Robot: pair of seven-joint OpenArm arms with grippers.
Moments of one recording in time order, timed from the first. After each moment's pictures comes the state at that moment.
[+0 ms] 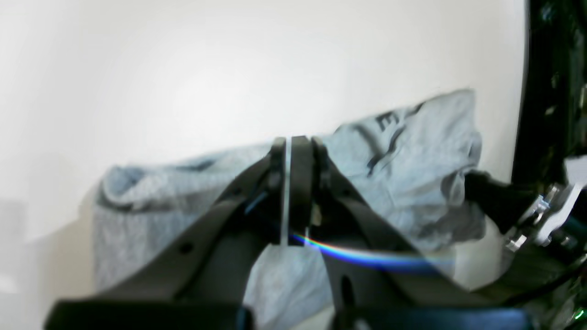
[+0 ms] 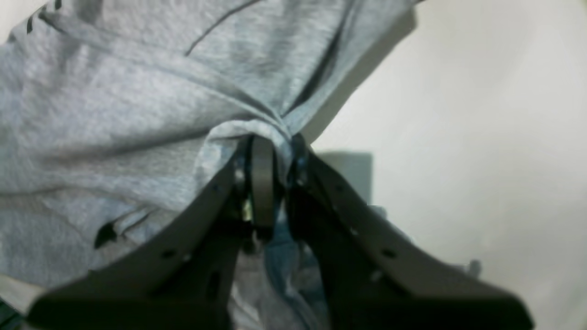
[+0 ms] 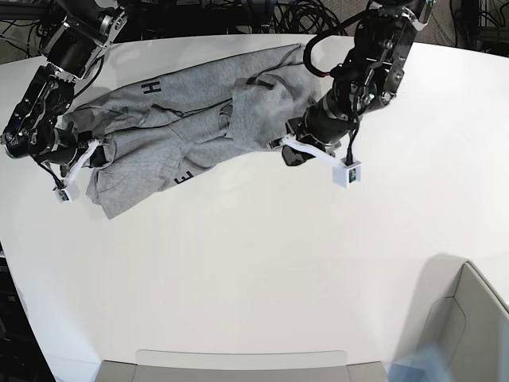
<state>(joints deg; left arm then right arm) 7.2 -16.3 21.7 117.3 -49.8 35.5 41.2 9.2 13.7 34.2 82.7 27.7 44.7 -79.2</state>
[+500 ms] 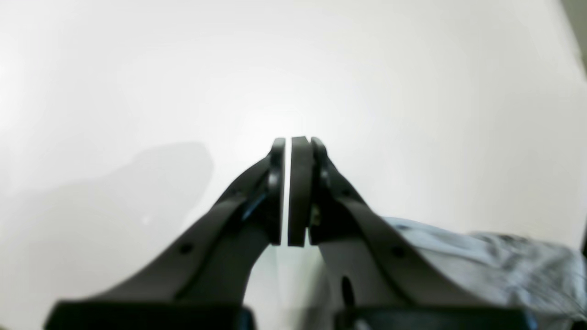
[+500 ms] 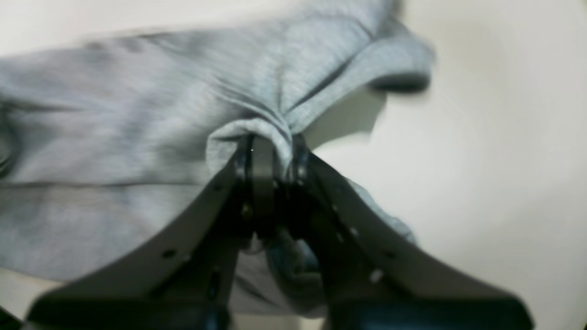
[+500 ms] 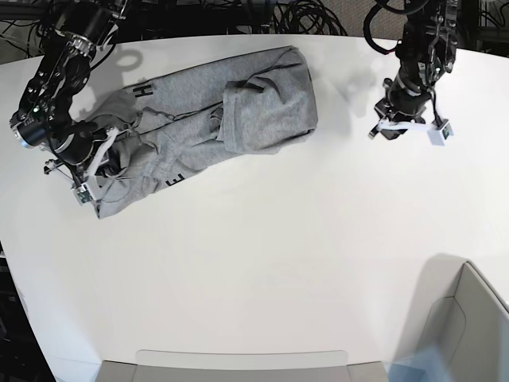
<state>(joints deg) 25.3 -21.9 -3.0 116.9 -55.6 35.5 35.0 0.3 9.1 26.3 108.3 27.5 44.7 -77.9</state>
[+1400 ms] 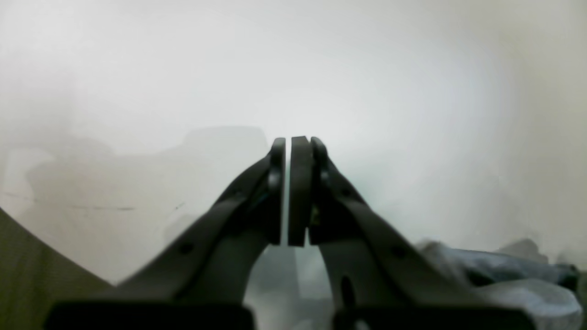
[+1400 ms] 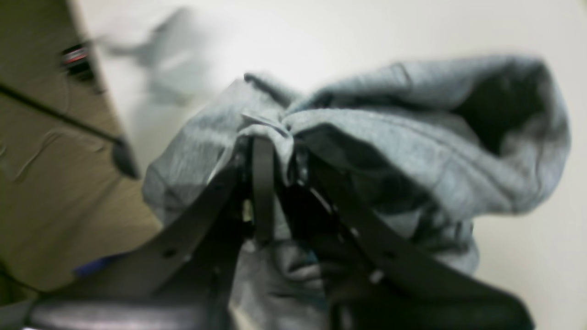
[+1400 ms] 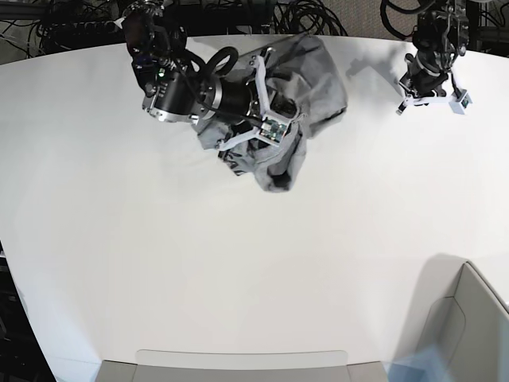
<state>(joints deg) 31.9 -22.3 -11.2 108.9 -55.7 35.3 35.0 -4.7 5.5 -26.1 119.8 25.6 33.8 -70.0</state>
